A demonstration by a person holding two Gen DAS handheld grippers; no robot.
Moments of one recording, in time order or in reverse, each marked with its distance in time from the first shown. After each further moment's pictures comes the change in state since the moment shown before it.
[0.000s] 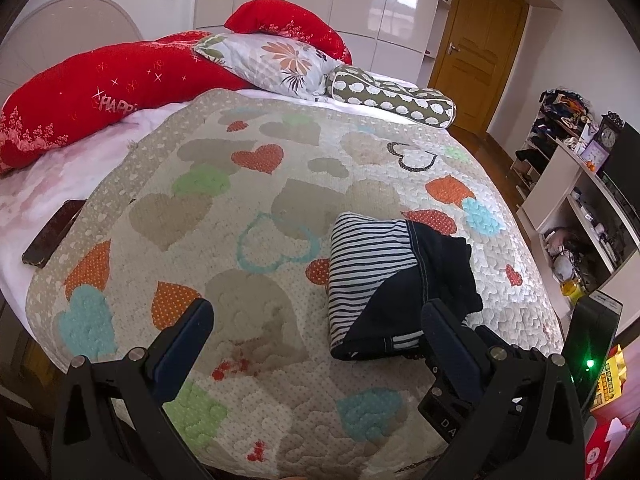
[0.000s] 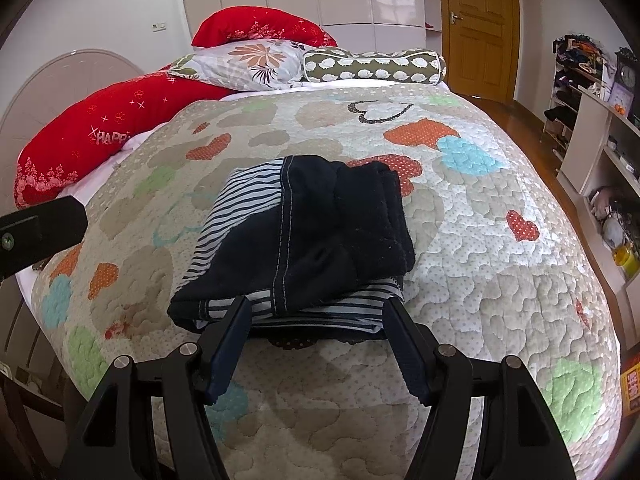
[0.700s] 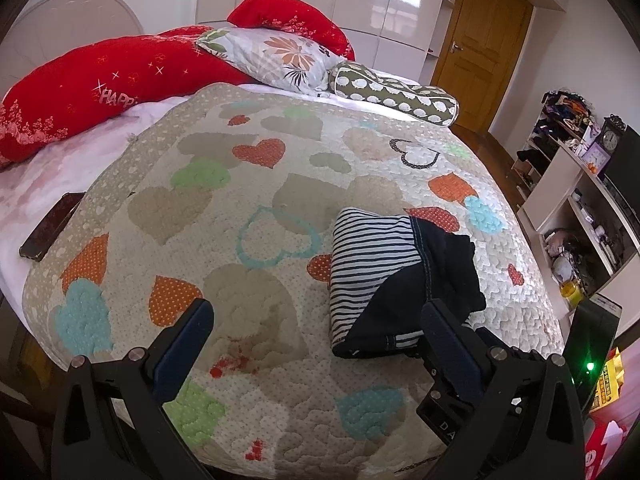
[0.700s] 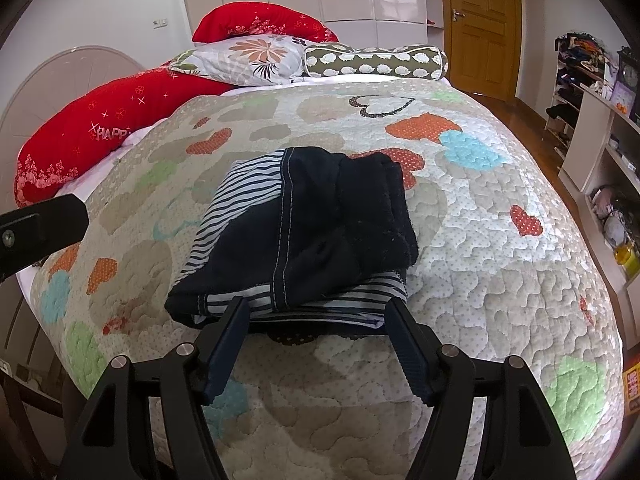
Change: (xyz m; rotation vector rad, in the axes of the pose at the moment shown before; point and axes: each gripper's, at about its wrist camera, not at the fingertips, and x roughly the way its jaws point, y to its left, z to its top) left arm 0.004 0.003 -0.001 -0.008 0.017 -0.002; right arm 0.004 0.002 -0.002 -0.005 0.016 0.003
